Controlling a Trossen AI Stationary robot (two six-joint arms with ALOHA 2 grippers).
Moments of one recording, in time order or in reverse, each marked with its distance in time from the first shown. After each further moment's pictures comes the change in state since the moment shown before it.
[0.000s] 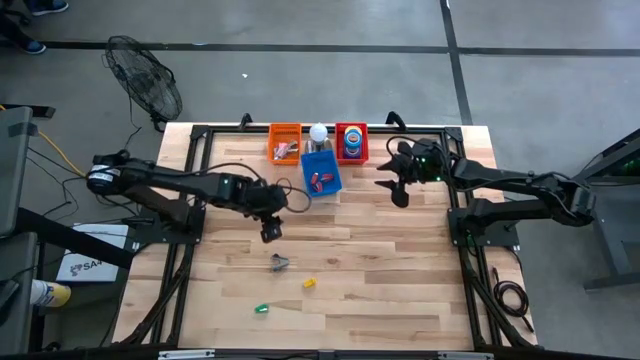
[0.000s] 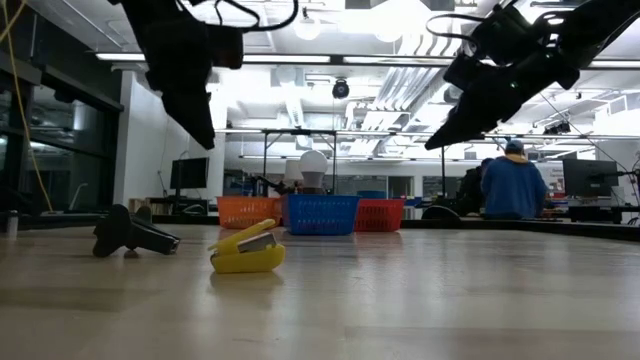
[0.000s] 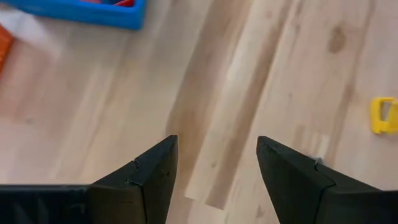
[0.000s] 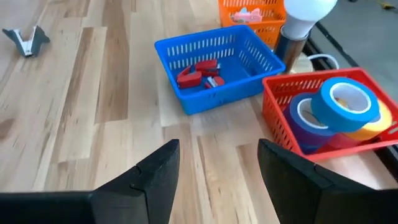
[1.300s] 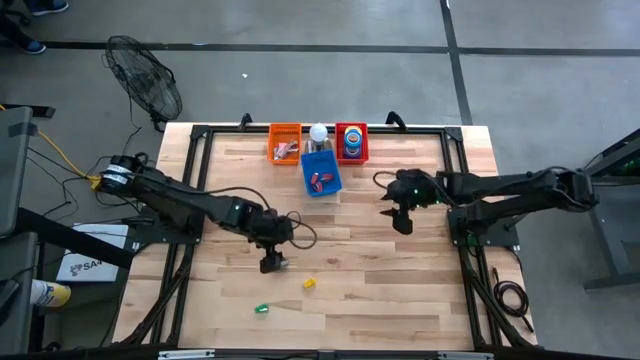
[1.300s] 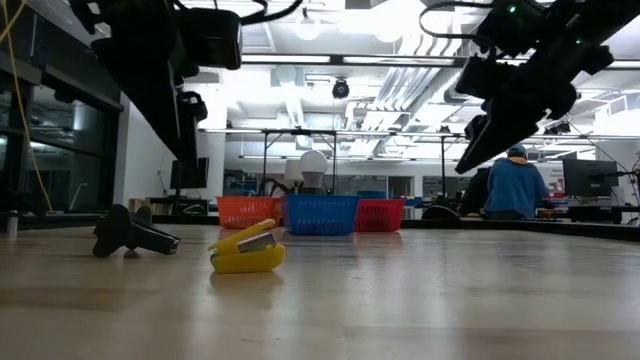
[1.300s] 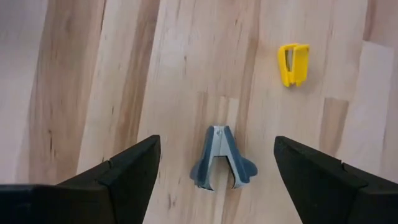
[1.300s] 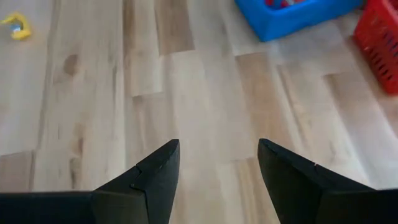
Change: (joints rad) left arm -0.195 0.134 0.002 0.117 0.156 -0.063; right arm 0.348 0.000 0.000 -0.234 0.191 0.261
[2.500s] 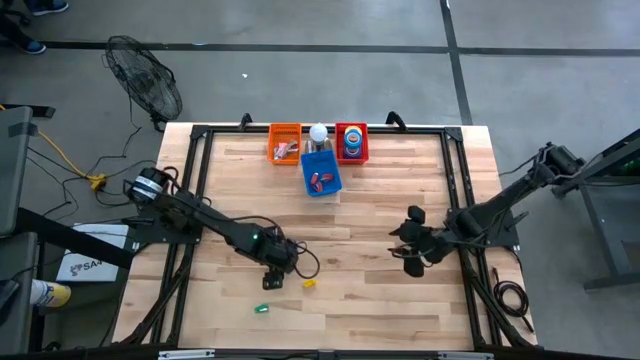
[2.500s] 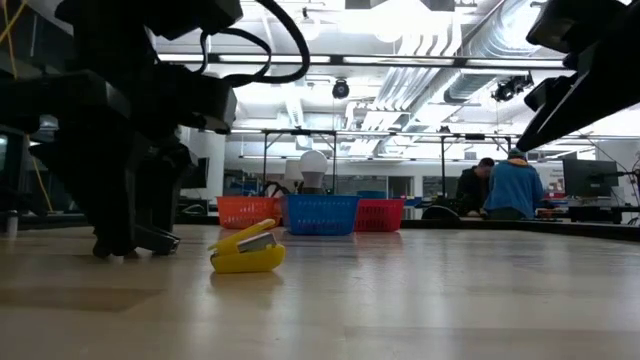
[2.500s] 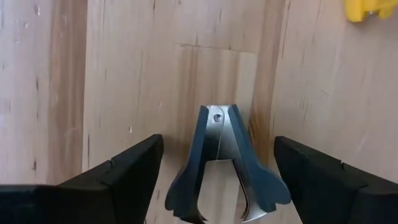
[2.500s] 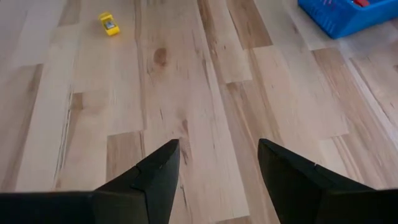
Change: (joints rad) left arm -0.123 0.272 0.007 0.042 -0.077 -0.042; right arm 0.715 0.000 -0.001 -0.046 0.524 0.529
